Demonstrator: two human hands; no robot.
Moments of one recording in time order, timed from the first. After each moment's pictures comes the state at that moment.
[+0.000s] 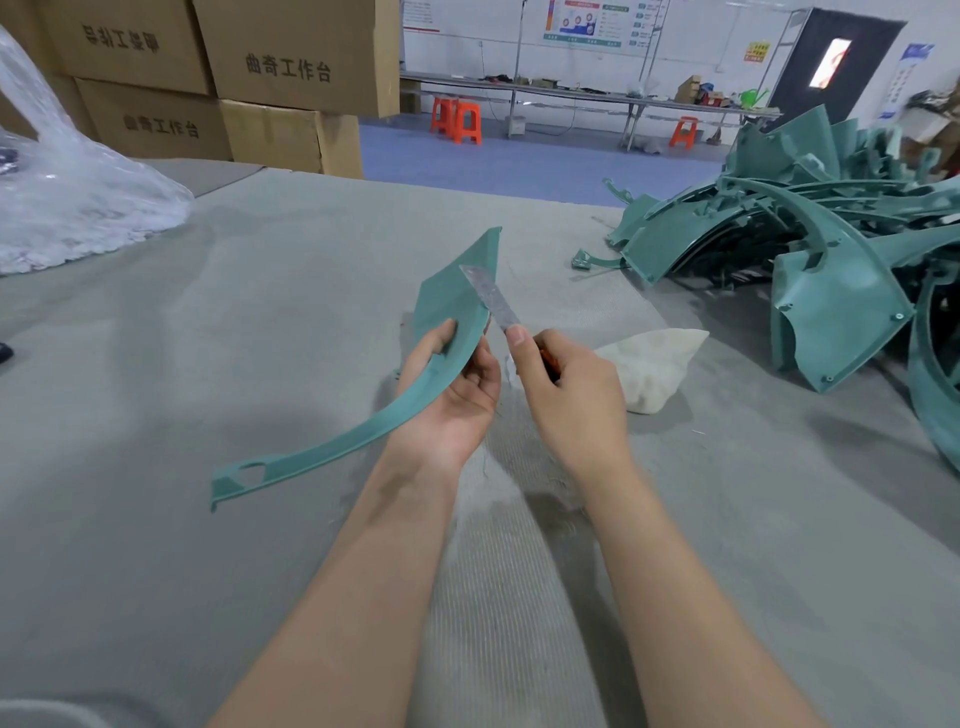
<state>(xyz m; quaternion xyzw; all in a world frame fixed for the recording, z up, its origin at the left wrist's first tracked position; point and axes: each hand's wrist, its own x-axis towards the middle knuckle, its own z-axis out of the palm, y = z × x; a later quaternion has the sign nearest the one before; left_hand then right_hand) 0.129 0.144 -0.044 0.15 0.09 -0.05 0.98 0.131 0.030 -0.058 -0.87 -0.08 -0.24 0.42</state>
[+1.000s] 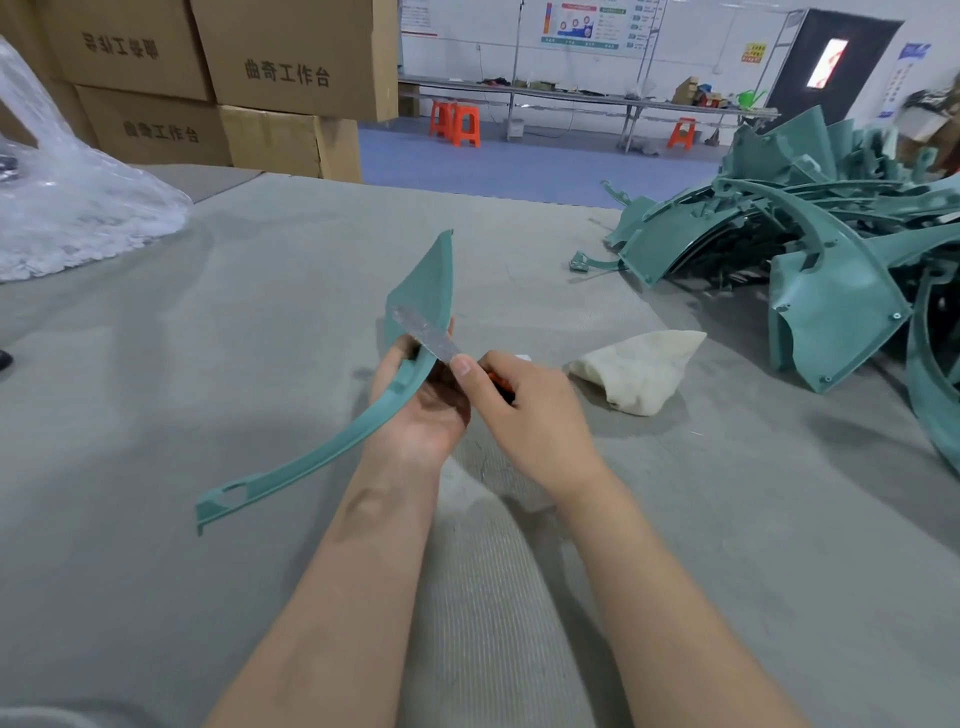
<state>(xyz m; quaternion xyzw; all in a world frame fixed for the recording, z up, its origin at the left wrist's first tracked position) 0.137 0.156 -0.048 0.14 0.13 -0.02 0.98 0.123 0.048 -0.059 -0.88 -0.18 -0.16 0.42</state>
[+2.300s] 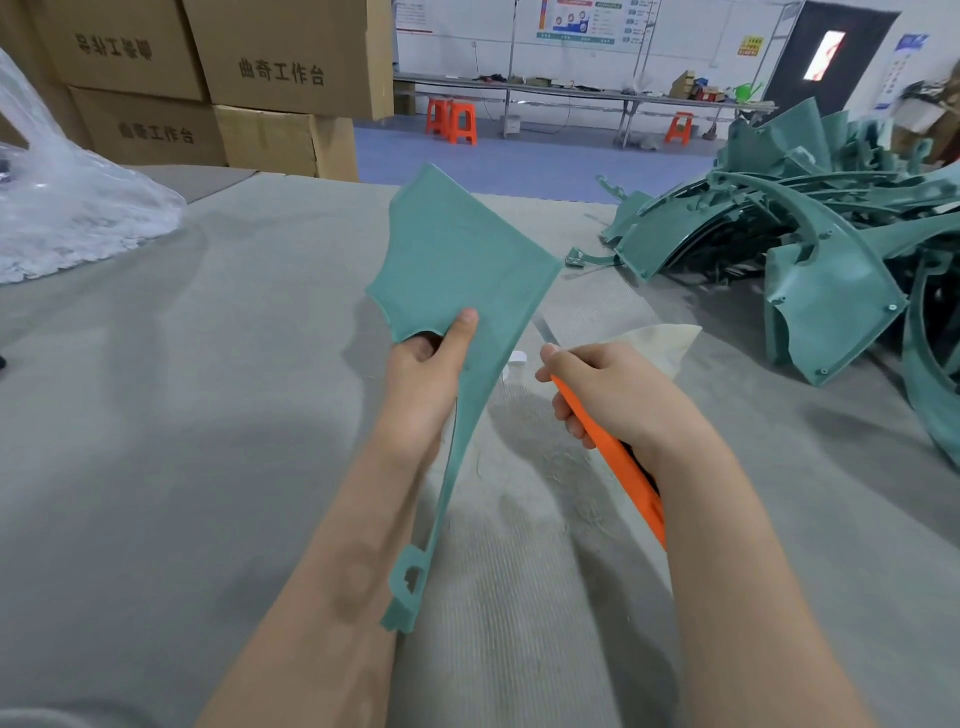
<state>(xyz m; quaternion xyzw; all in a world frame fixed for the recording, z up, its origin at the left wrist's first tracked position) 0.139 0.144 -0.055 0.59 0.02 0.16 0.79 0.116 -0.004 -0.018 -0.86 0.00 0.03 0.51</state>
